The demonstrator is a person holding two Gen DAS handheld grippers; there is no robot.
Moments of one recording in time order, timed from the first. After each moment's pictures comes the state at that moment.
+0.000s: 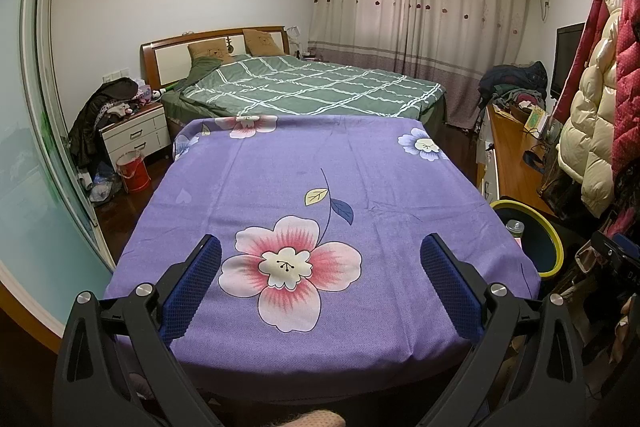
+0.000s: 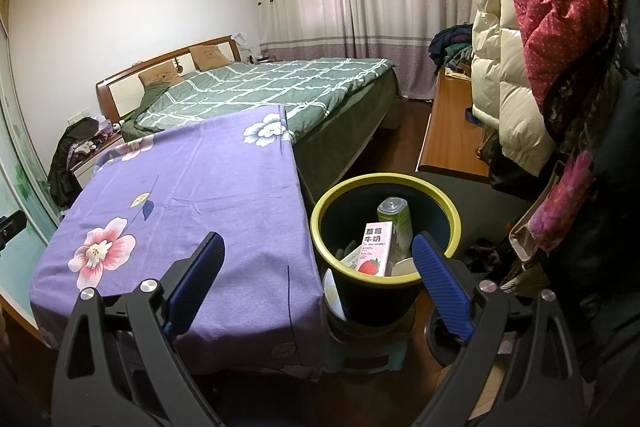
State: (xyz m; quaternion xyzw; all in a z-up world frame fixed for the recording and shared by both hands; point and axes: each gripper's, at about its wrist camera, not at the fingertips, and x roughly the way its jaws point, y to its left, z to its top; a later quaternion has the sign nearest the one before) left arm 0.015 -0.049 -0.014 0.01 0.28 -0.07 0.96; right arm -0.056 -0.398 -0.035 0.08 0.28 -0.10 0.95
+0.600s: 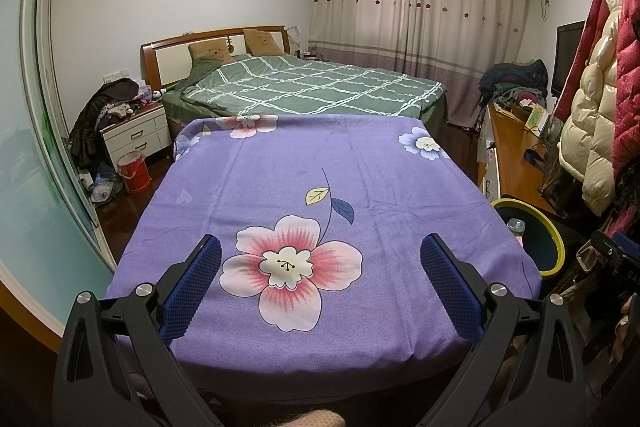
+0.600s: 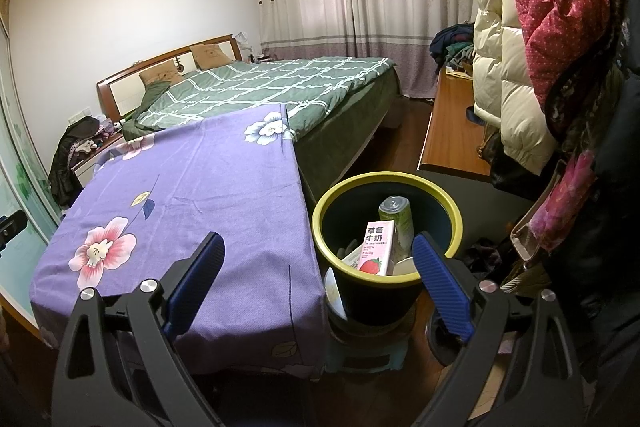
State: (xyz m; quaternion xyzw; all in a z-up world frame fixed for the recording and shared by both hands) left arm 0.015 -0.049 -0.013 0.01 0.28 -0.07 0.96; right arm -0.056 -0.398 -0.035 0.08 0.28 -0.10 0.95
